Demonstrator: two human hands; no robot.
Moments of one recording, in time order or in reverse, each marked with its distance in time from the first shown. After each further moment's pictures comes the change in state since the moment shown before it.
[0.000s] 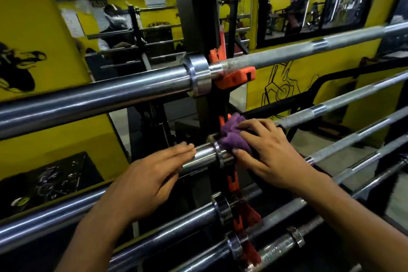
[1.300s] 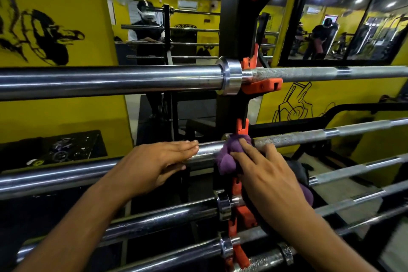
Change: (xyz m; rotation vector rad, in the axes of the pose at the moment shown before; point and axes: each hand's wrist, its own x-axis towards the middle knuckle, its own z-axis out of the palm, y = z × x) left_hand -0.026 -0.014 -0.003 0.121 0.086 0.033; right_hand -0.024 -0.068 -0.003 -0.446 -0.069 -0.157
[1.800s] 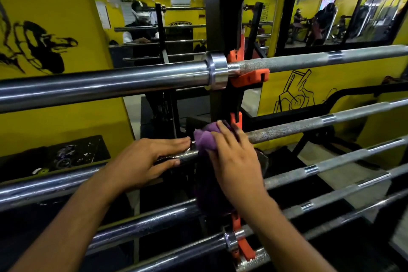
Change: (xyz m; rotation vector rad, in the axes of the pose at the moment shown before) left_hand 0.013 -0.006 -0.010 -0.117 -0.101 -0.063; right_hand 0.033 -0.036 0.017 0.474 0.339 0.308
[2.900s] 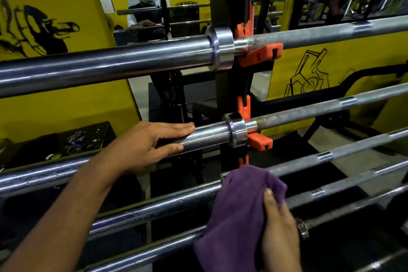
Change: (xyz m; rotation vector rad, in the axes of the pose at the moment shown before) left_hand 0.004 0.004 -0.011 -0.097 -0.085 -0.121; right_hand -0.089 -0.017 -0.028 1.236 0.203 1.372
